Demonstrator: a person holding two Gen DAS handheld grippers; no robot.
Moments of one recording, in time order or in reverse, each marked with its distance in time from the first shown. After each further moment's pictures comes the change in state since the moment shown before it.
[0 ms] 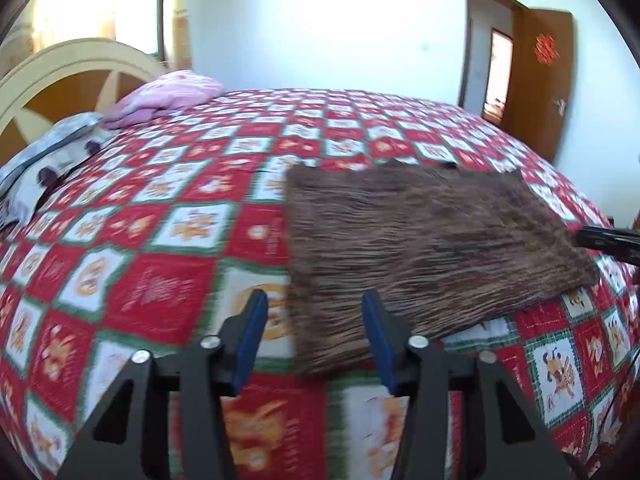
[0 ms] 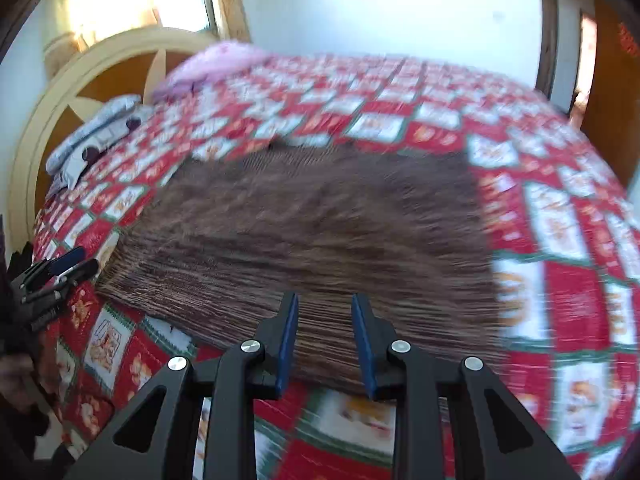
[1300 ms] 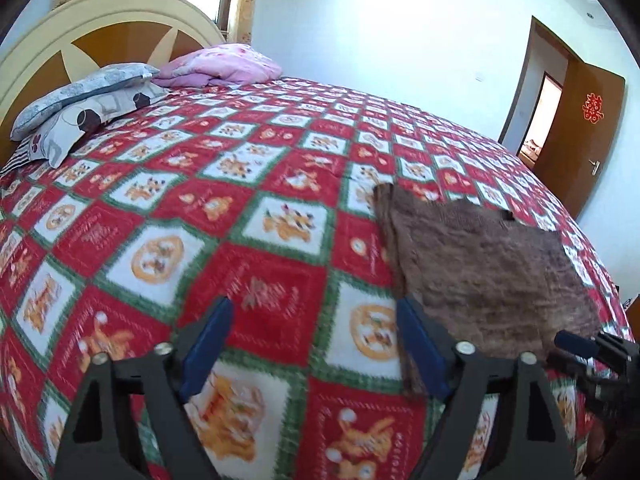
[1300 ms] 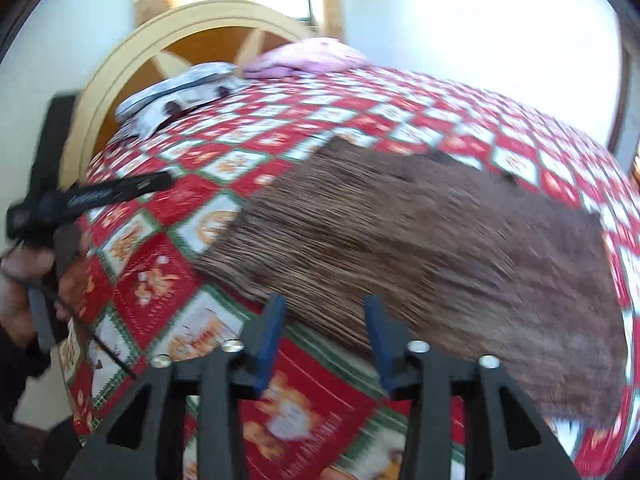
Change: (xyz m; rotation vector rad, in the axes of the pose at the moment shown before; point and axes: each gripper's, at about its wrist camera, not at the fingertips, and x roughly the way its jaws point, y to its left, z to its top) left arm -0.002 0.101 0.010 -0.239 0.010 0.037; right arm -0.001 0.150 -0.023 -0.323 -0.125 0.187
